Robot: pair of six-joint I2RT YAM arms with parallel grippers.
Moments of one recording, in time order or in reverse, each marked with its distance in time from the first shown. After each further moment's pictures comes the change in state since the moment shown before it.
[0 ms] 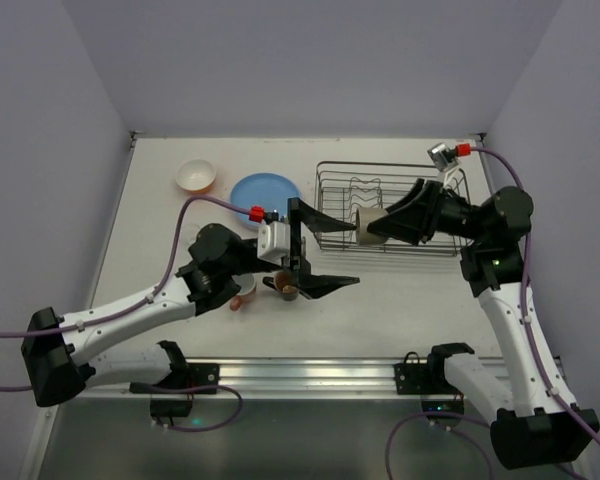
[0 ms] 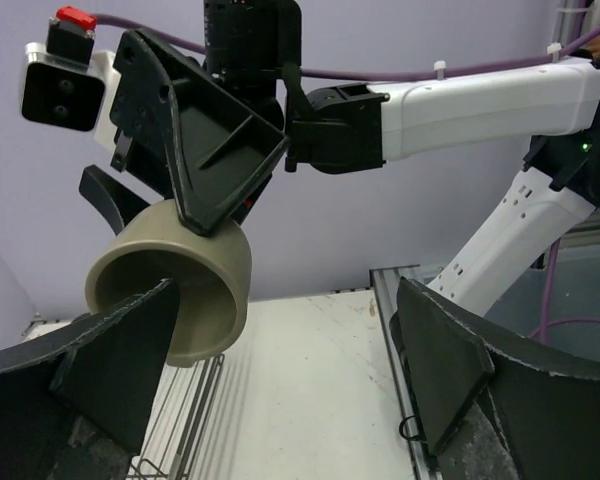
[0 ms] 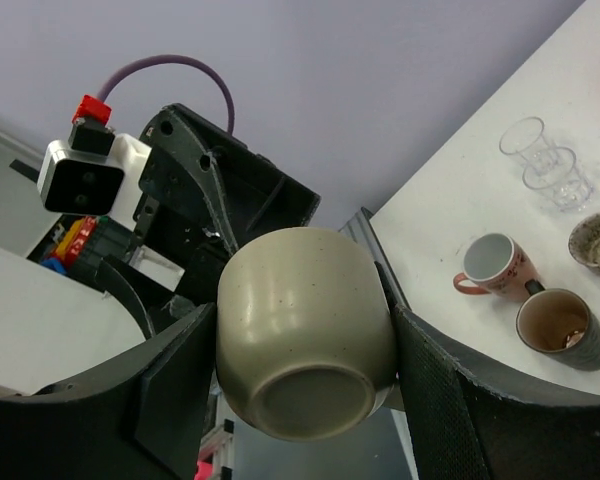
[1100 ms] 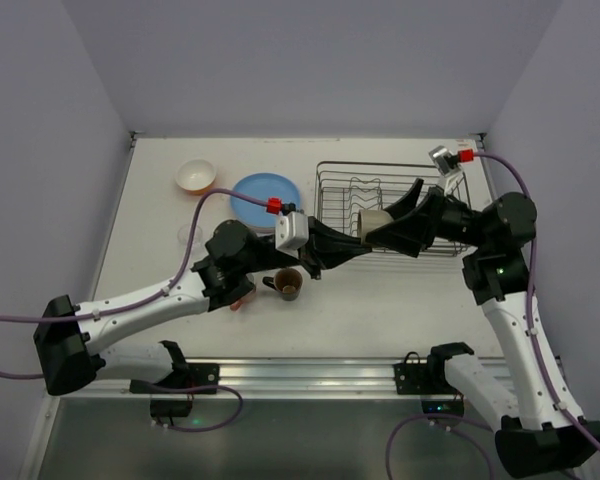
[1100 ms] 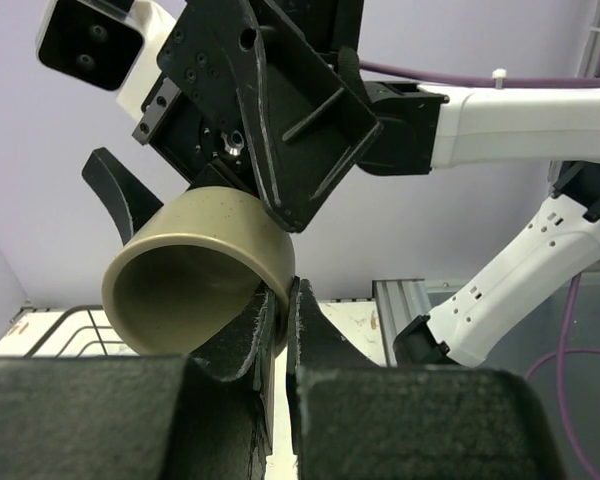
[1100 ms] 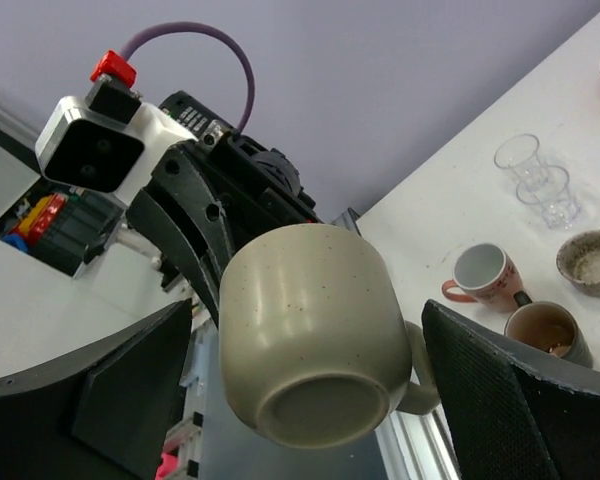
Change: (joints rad) left arm -0.035 0.100 0.064 0.027 -0.075 -0.026; right arm 0.053 -0.047 0.018 -0.046 0.039 -0.085
